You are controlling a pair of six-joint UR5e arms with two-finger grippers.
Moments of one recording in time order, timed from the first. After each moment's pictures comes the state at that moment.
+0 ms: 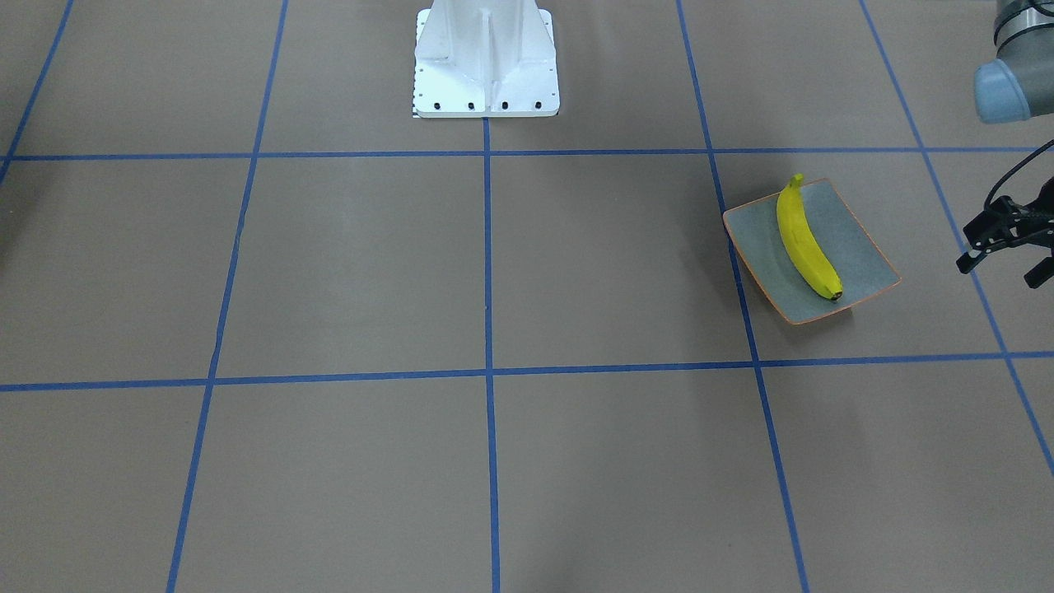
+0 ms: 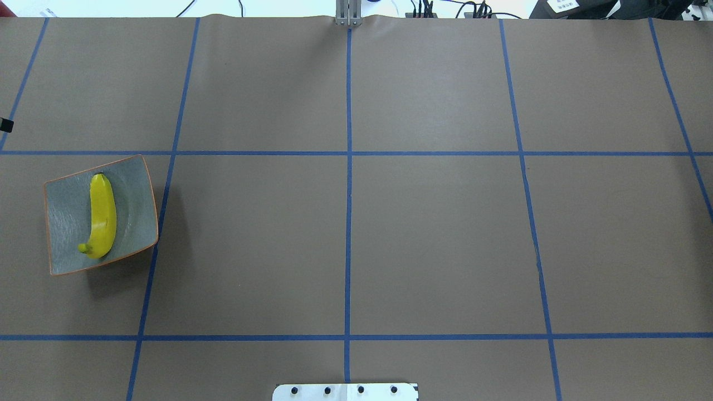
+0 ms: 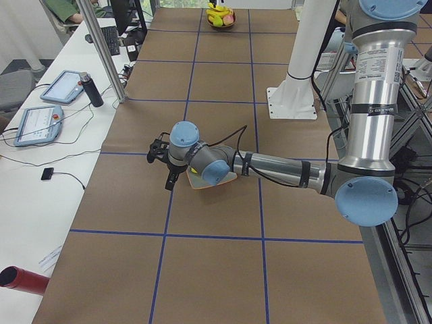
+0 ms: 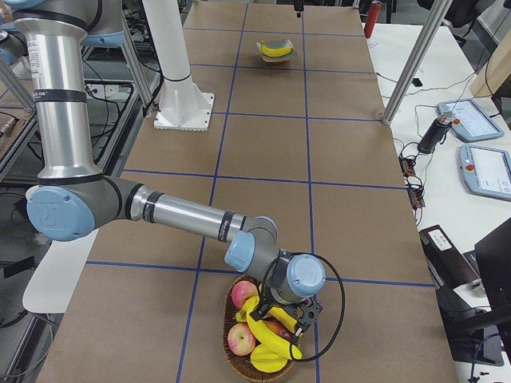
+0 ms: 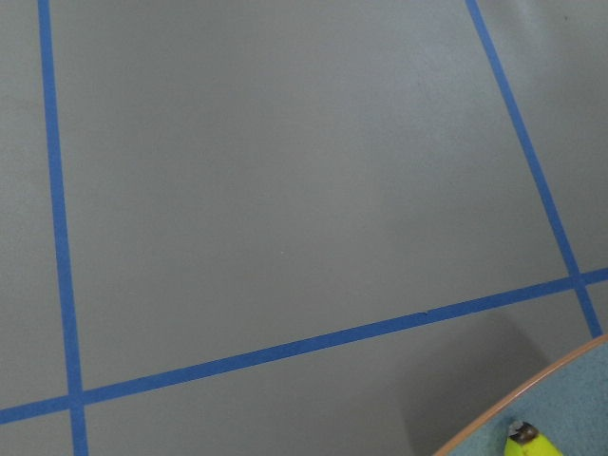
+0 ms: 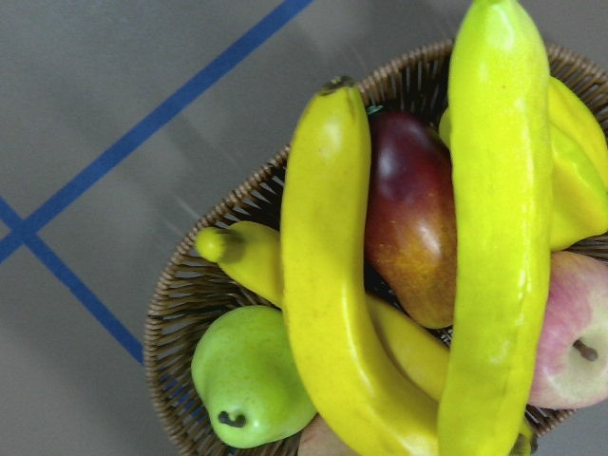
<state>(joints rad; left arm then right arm) -1.29 -1.60 -1.67 -2.14 -2.30 -0.46 1.65 -1.51 1.31 -1.77 2.36 0.35</state>
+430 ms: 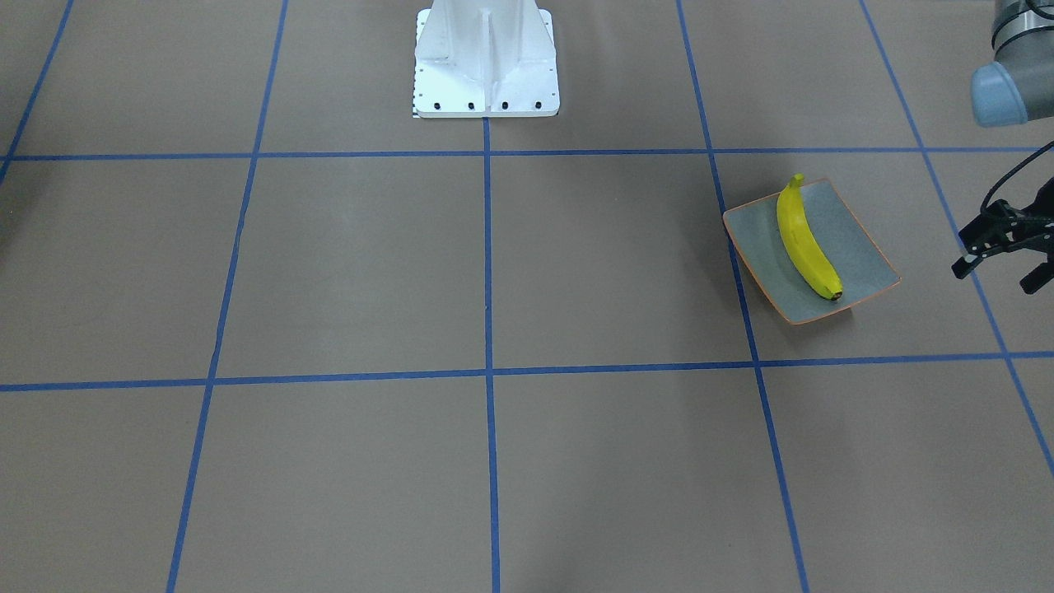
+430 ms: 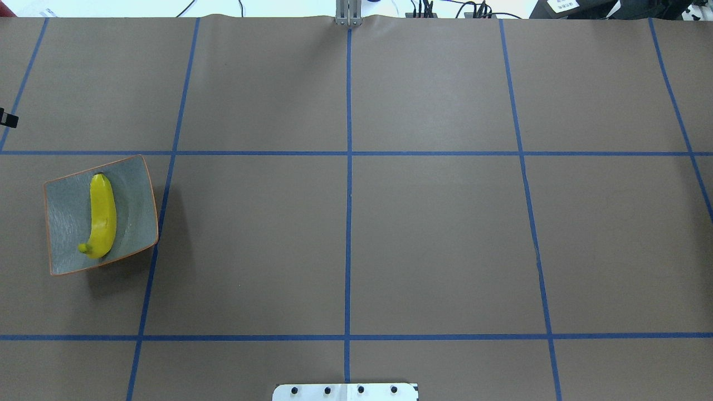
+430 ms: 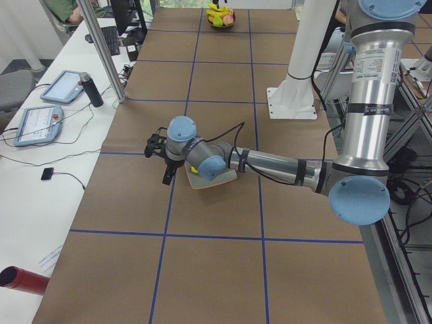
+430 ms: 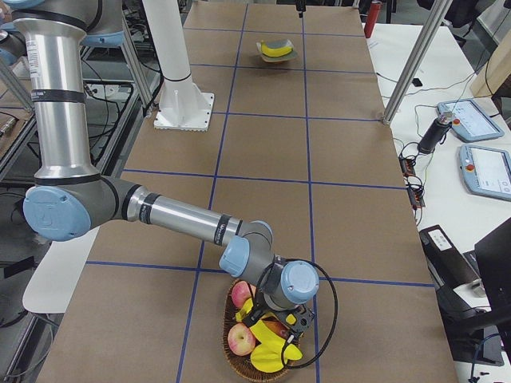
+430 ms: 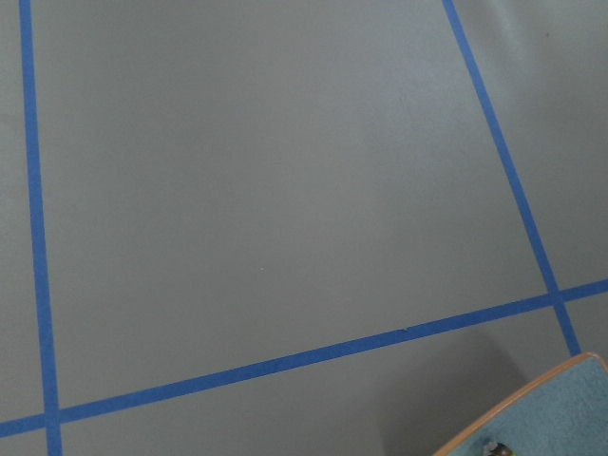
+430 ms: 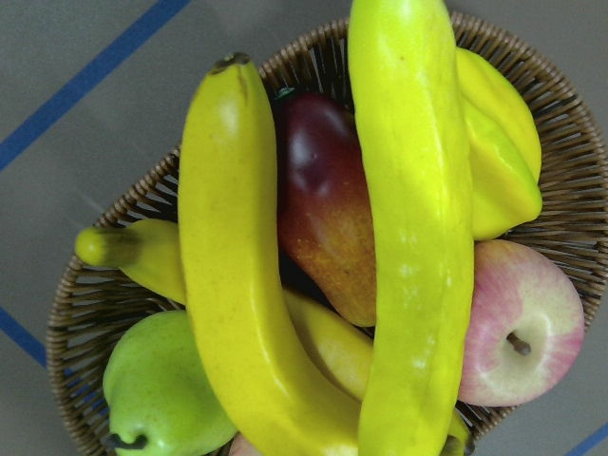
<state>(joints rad) -1.29 -1.63 -1.67 -2.13 -2.30 -0.47 1.65 -1.53 1.29 -1.75 2.33 0.36</state>
